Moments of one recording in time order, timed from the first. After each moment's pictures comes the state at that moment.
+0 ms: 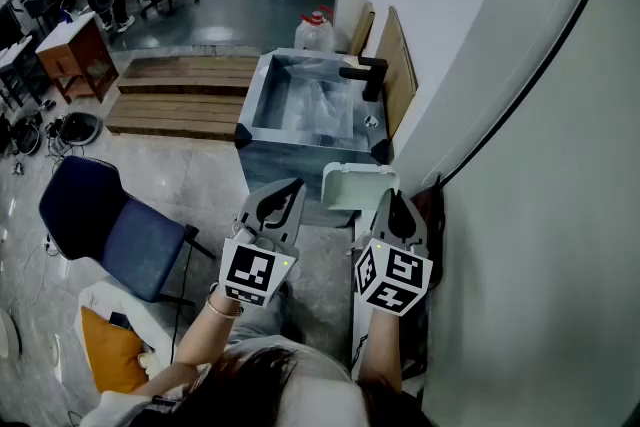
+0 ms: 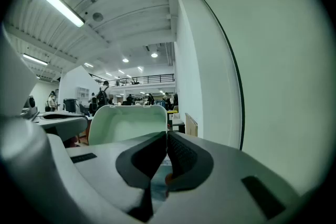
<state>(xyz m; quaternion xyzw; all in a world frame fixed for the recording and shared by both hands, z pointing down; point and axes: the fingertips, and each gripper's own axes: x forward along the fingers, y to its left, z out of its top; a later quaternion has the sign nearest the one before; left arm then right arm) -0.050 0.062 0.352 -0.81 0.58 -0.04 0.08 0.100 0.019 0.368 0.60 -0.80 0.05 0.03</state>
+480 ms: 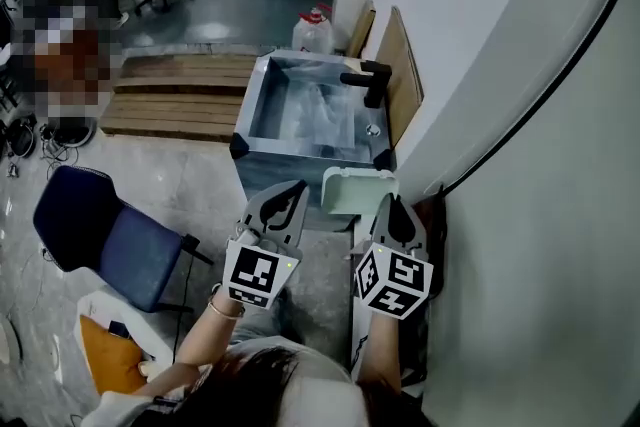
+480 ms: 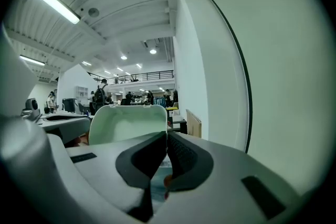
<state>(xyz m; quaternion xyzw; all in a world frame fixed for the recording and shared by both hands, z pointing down) -0.066 0.008 0.365 -0.82 0.57 -0.04 0.06 0.080 -0.028 0.382 0.60 -0.80 0.07 0.04</state>
